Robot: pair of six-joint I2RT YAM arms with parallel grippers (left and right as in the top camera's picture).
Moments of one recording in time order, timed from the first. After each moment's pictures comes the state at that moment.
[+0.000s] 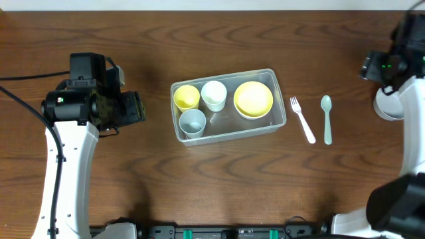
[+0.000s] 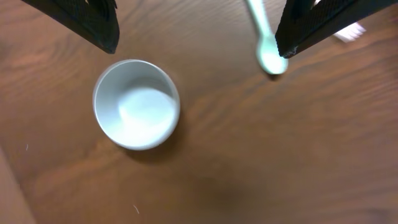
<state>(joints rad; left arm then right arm) 0.05 1.36 1.33 -1.19 0.16 -0.20 -0.29 1.69 1.57 -0.92 0.18 0.10</state>
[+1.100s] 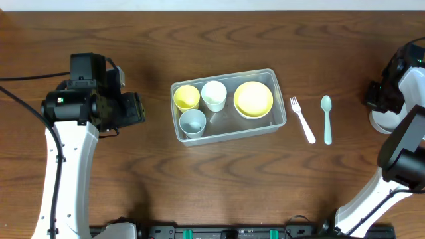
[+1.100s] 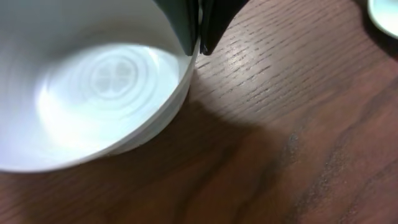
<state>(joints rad) 0.05 1.36 1.33 -1.20 0.16 -0.20 -0.43 2.09 1.57 -0.92 0.08 0.08</state>
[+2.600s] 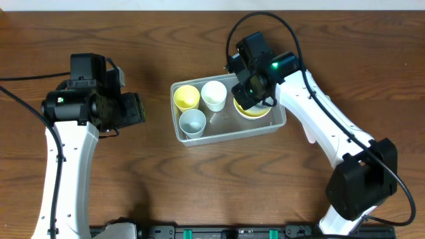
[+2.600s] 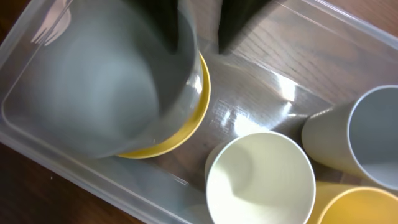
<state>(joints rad) 0.05 1.36 1.33 -1.20 0.16 -0.20 0.50 1.86 1.62 -1.01 -0.08 -0.07</state>
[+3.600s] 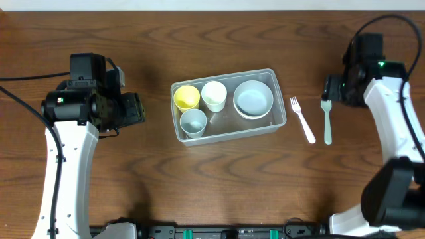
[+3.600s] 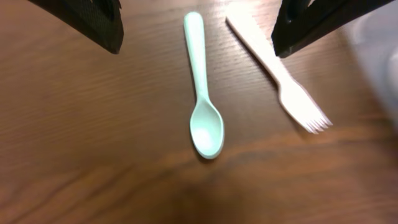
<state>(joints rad) 0.05 1.36 1.33 -1.20 0.16 -0.20 -0.10 1.72 1.35 -0.92 0.10 0.12</state>
